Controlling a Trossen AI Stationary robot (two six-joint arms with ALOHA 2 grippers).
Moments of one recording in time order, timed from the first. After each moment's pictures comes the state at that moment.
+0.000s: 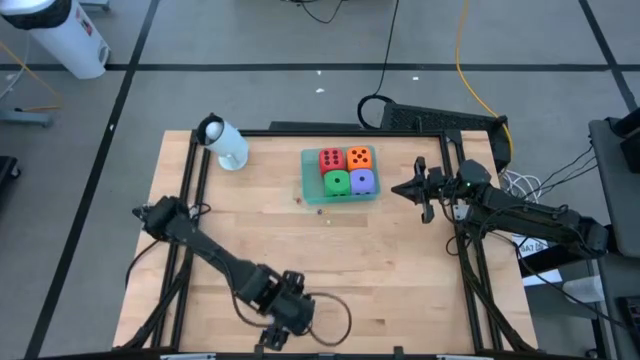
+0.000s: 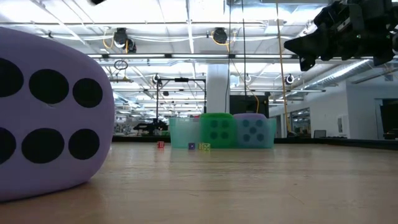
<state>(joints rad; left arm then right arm) -0.59 1.96 1.76 -0.98 0.09 -0.33 -0.49 0.54 0.20 0.38 -0.53 0.09</state>
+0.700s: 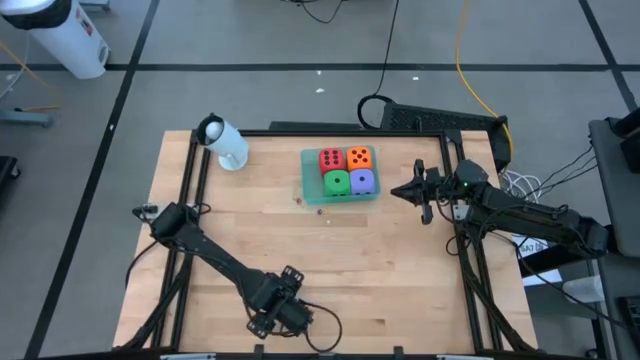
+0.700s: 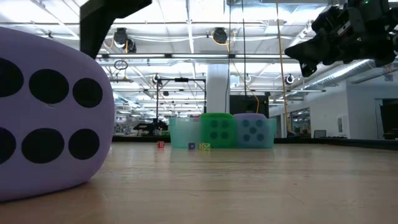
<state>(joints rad) -0.59 2.04 1.76 -1.20 0.02 -0.02 -0.49 0.54 0.20 0.31 -0.53 0.12</state>
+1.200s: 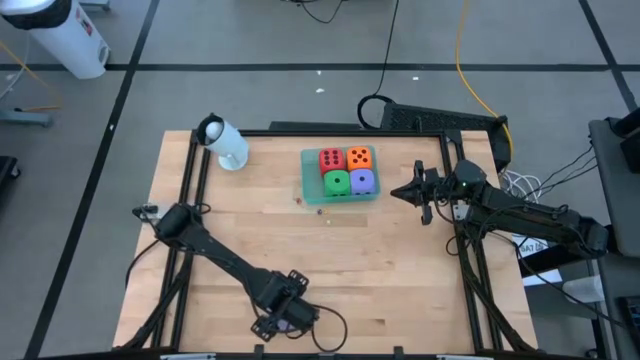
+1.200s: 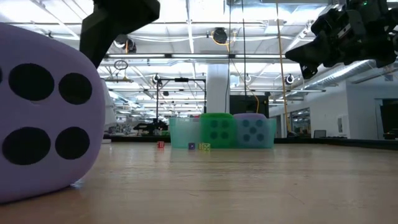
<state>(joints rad) -0.57 2.07 1.76 -1.13 0.13 0.01 -0.49 0.54 0.20 0.28 -0.53 0.11</state>
